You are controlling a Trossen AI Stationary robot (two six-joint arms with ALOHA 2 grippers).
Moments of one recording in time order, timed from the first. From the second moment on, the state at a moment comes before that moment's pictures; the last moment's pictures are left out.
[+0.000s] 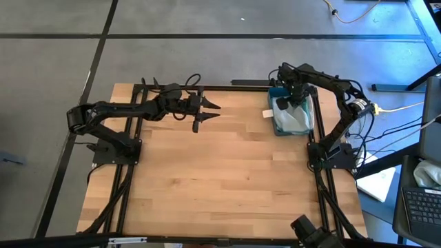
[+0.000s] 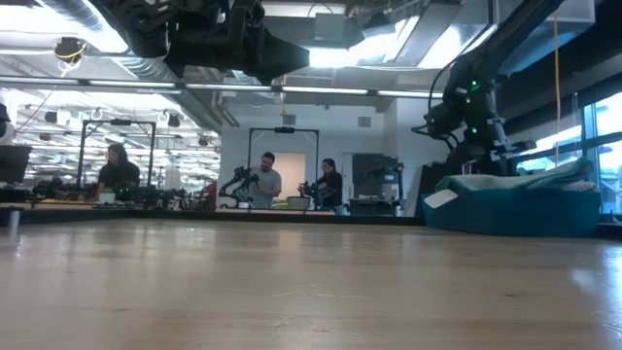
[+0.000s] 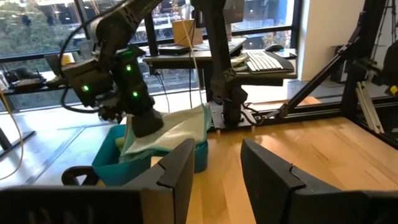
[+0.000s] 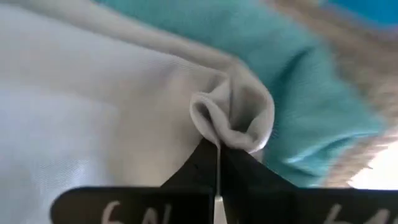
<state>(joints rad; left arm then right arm) 0.43 1.37 0.75 0.55 0.46 0.14 -1.00 1.70 1.16 -1.17 0.18 0.25</state>
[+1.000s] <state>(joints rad) 0.43 1.37 0.75 0.54 0.46 0.16 -1.01 1.70 1.27 -1.13 0.38 0.31</state>
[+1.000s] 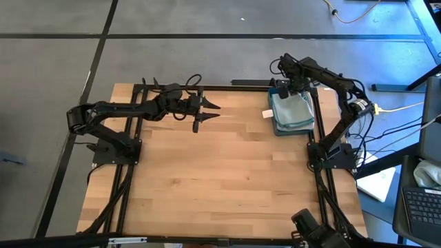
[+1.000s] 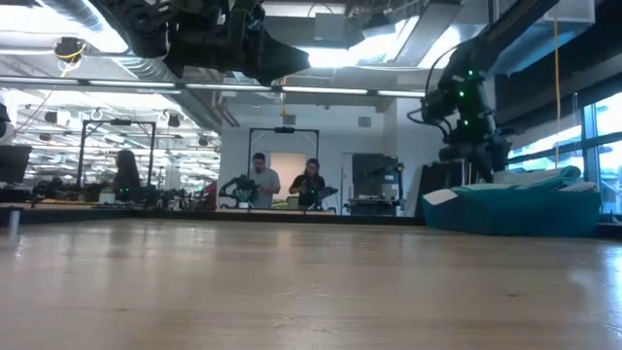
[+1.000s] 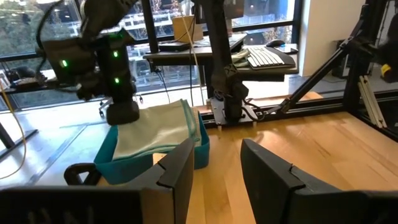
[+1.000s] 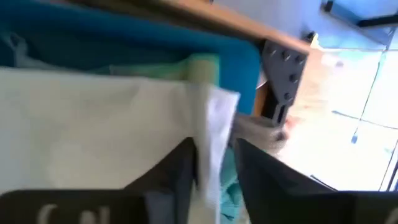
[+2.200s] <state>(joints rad) 0.43 0.44 0.33 0.25 0.13 0.03 -0.33 0.49 0.58 -0.26 0.04 0.10</state>
